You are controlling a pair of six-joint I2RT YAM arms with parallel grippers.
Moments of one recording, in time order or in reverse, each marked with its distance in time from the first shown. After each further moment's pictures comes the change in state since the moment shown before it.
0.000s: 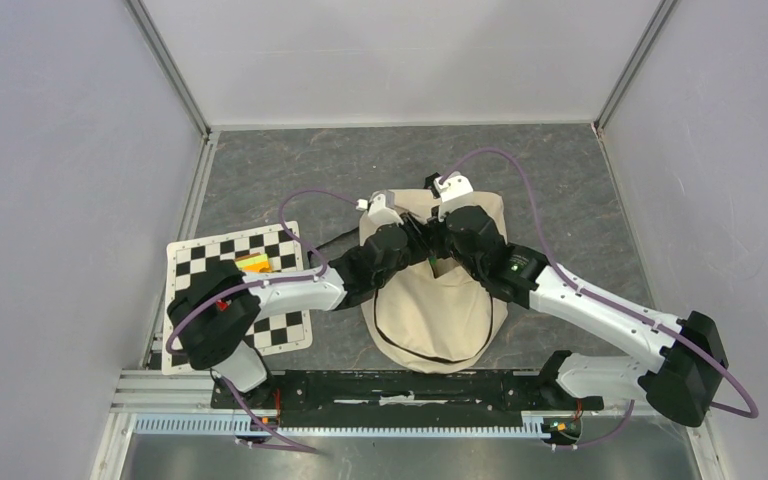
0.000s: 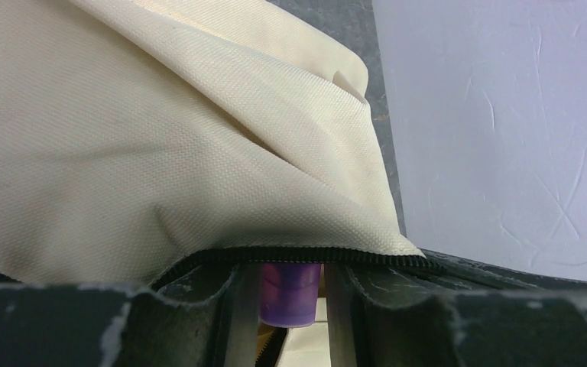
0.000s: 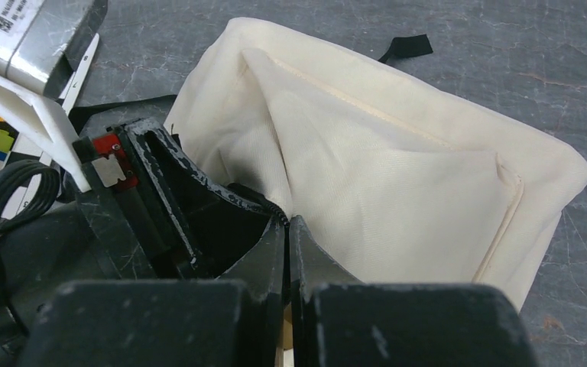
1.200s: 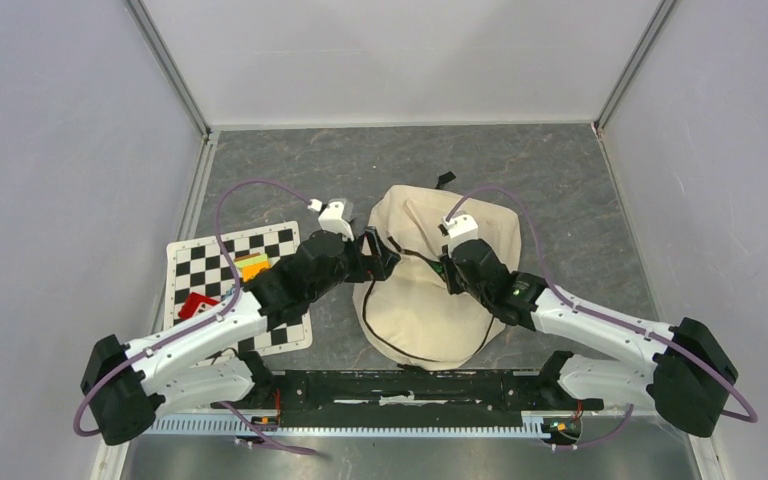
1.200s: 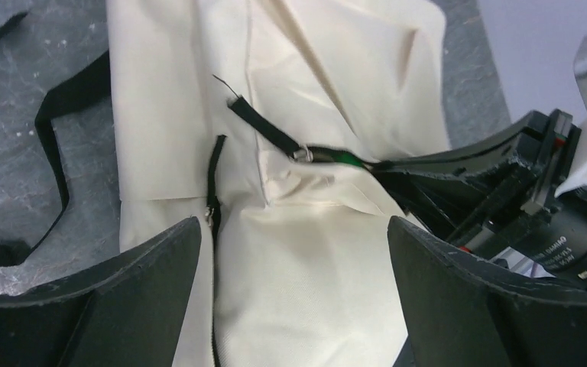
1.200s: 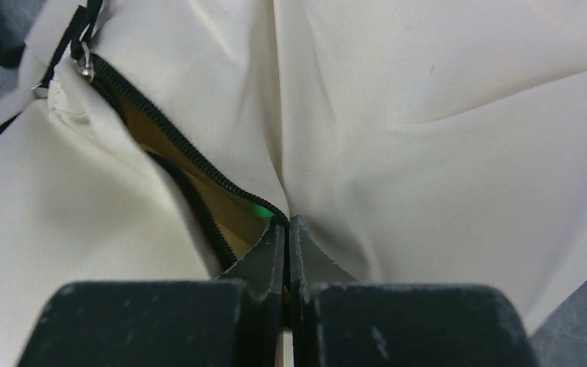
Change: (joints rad) left arm 0.071 -0.579 -0.125 -0.564 0.119 0.348; right arm 0.000 -0.063 -0.253 0.016 -0.047 0.057
